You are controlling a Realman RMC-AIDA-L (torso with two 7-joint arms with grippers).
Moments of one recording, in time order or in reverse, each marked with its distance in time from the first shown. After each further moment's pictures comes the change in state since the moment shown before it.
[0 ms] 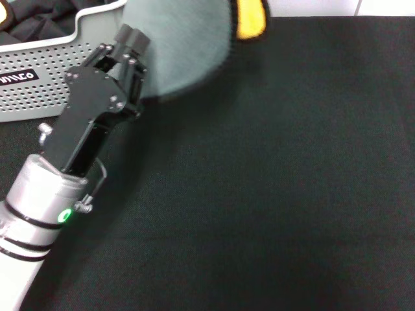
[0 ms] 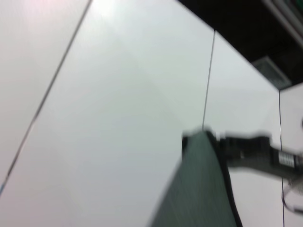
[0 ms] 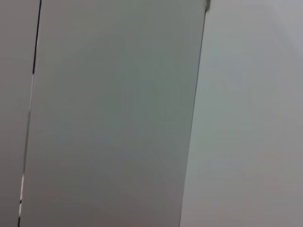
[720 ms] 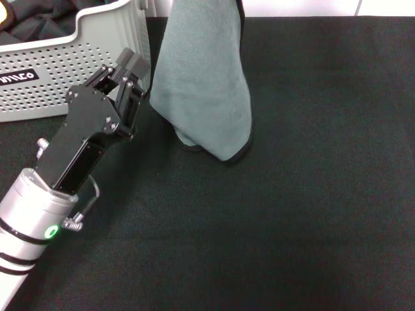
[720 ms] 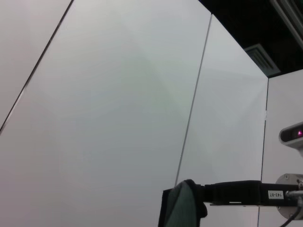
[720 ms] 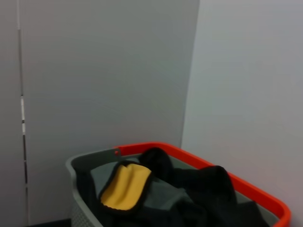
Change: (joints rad) left arm 0.047 0.005 0.076 0.079 0.013 -0.013 -0.127; right arm -0.086 0.009 -0.143 -0.041 -0.214 -0.004 0.142
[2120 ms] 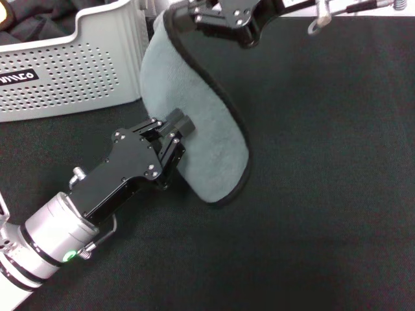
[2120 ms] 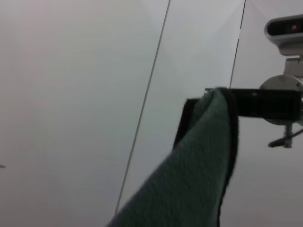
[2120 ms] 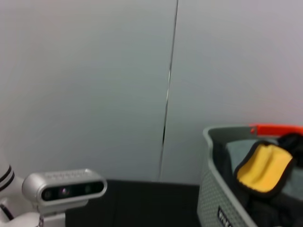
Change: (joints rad) left arm 0.015 0.001 0.222 0.052 -0.005 -0.141 -0.018; right arm 0.160 -0.005 0.098 0.195 0.049 0.404 -0.229
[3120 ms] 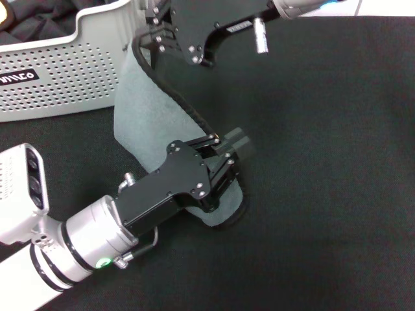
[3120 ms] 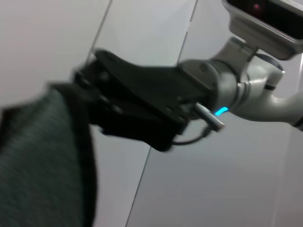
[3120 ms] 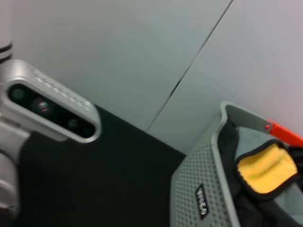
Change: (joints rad) left arm -0.103 -0.005 0.003 -0.092 0.135 0.016 -0.050; right arm 0.059 0.008 -0.247 0.026 -0.082 -0.268 -0.339
